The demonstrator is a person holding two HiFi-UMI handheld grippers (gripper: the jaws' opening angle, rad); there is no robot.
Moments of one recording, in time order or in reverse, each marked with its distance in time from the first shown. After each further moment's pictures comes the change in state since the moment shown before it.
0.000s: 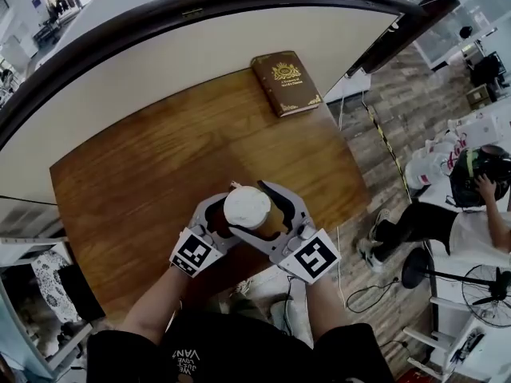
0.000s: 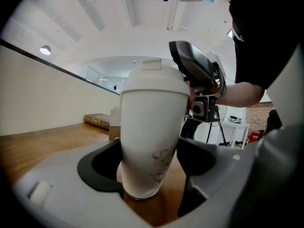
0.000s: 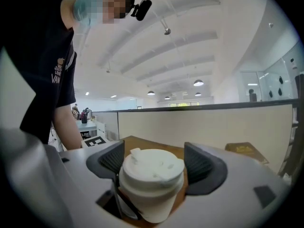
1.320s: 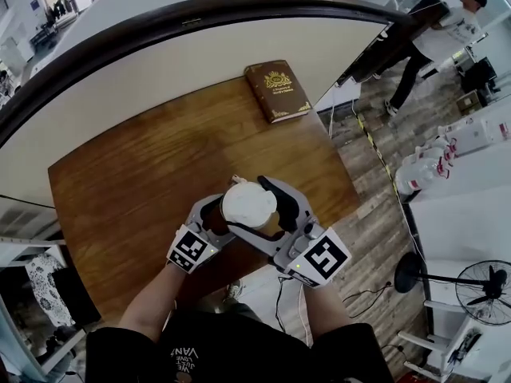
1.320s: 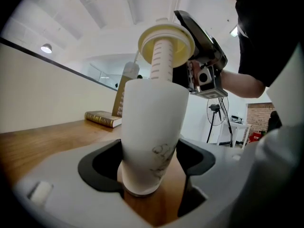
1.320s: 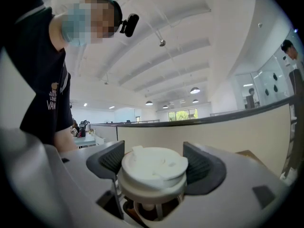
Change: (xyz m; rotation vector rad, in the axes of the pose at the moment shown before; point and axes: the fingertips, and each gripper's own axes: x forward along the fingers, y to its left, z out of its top) left arm 0.001 0.002 -0.010 -0.018 0.034 0.015; right arm -0.020 0.003 0.064 0.056 -0.124 -0.015
